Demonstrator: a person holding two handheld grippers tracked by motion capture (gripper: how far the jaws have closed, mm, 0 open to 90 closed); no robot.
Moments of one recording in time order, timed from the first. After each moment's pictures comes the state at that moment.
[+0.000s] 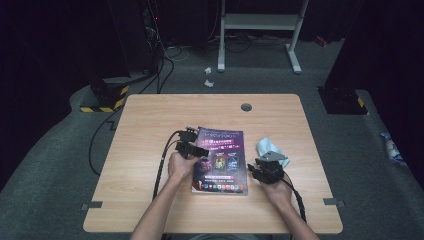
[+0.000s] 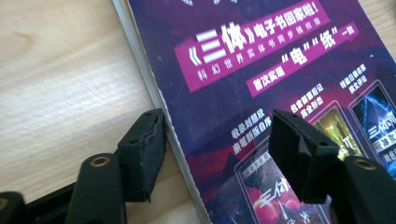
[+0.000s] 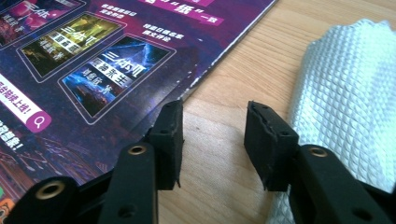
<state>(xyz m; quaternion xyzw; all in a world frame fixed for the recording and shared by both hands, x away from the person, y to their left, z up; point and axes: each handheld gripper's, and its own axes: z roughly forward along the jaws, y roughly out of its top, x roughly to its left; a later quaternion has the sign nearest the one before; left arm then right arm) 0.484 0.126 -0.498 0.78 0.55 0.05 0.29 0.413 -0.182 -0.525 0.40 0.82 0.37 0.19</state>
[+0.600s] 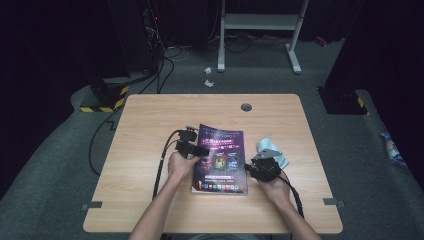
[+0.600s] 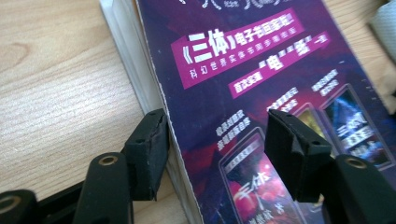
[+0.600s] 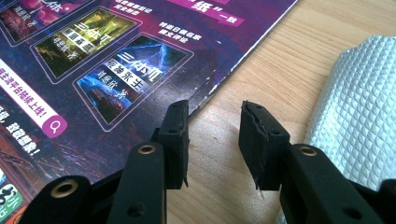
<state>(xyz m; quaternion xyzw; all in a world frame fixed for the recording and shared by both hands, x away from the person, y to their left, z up) 0.476 0.125 -0.483 0.78 0.54 0.04 0.31 0.419 -0.172 -0.519 0.39 0.84 0.34 0.17</state>
